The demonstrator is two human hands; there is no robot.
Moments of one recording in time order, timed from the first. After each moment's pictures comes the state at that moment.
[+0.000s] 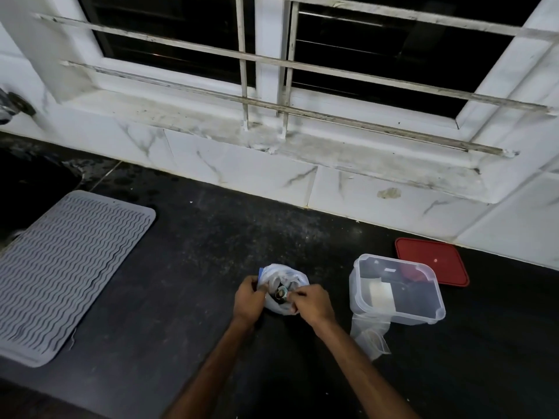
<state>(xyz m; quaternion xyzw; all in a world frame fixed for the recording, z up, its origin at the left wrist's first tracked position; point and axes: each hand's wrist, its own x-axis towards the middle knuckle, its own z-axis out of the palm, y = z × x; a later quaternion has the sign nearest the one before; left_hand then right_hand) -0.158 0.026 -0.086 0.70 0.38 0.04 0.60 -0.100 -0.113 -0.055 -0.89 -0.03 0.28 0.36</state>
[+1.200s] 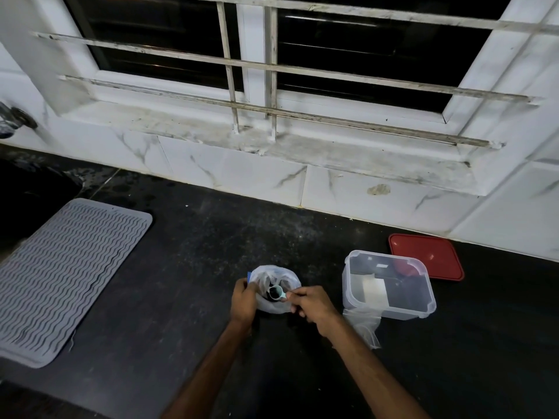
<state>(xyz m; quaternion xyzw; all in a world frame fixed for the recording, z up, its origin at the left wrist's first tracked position) -0.159 0.006 -0.078 0.59 0.44 0.09 0.67 -0.100 -0.139 -0.035 -0.78 0.01 0.38 0.49</state>
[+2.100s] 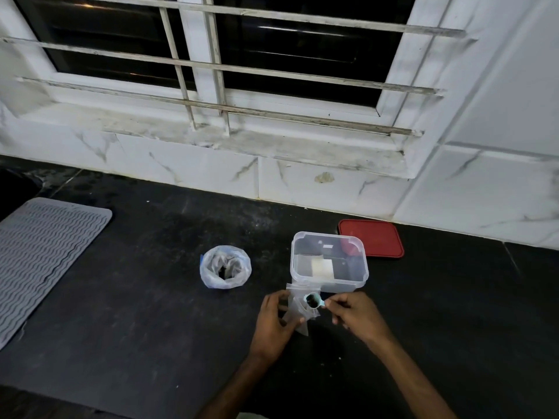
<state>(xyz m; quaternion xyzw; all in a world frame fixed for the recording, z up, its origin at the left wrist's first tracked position) -0.197 -0.170 -0.072 0.79 0.18 0.04 0.59 -0.116 -0.347 0.012 -0.86 -0.06 0.26 0.43</state>
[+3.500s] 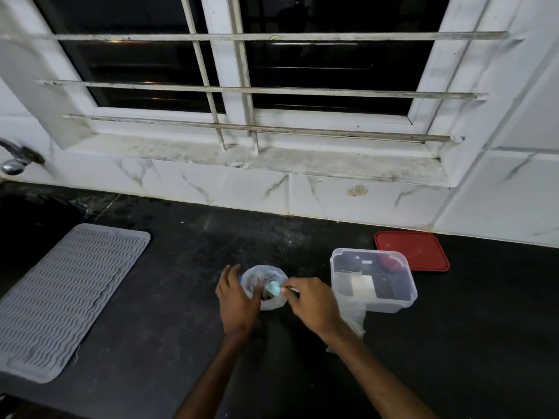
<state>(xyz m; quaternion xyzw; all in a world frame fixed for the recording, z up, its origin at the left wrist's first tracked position) -0.178 -0.021 -0.043 0.86 0.34 0.16 0.35 -0.119 -0.179 0.016 -0.91 -0.27 0.10 0.29</state>
